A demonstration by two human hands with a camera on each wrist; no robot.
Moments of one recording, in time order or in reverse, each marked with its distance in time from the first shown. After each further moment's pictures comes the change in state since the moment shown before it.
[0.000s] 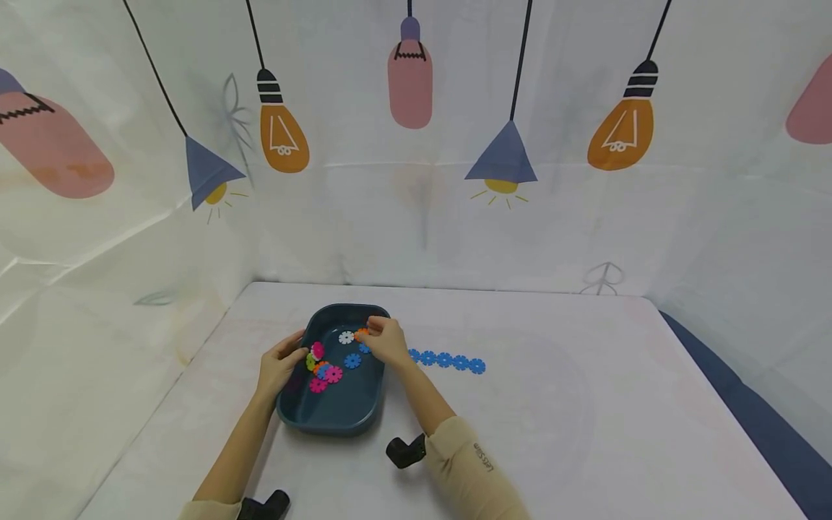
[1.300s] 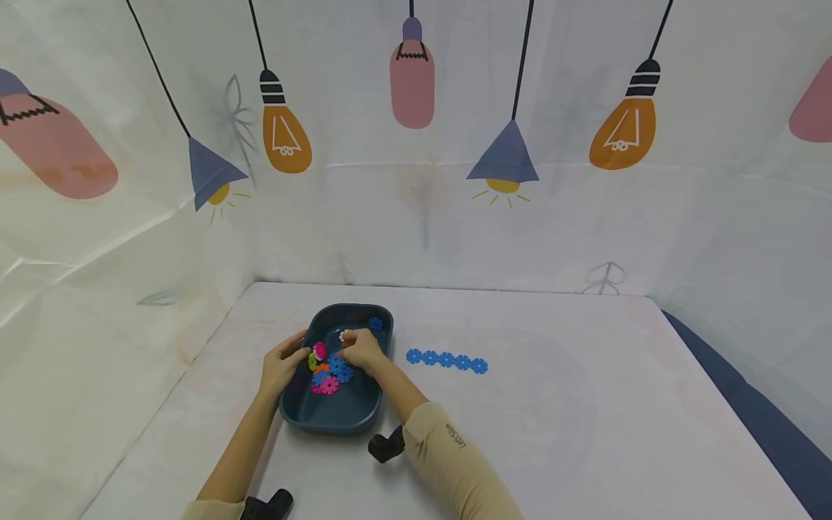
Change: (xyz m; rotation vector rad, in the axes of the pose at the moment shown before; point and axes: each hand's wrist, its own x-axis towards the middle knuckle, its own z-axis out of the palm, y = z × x) left_hand 0.001 -0.003 0.002 -0.002 0.018 -0.026; right_hand 0.020 0.015 0.046 -0.099 -0.209 0.153
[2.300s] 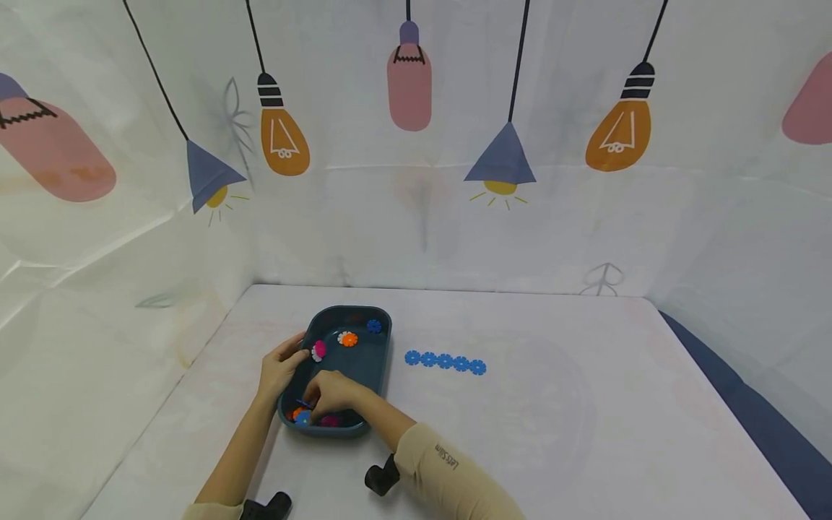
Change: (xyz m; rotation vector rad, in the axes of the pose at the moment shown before) left_hand 0.000 -0.002 0.000 0.002 0.005 0.026; right_hand -0.028 -0.004 0.037 -0.366 -0.451 -0.207
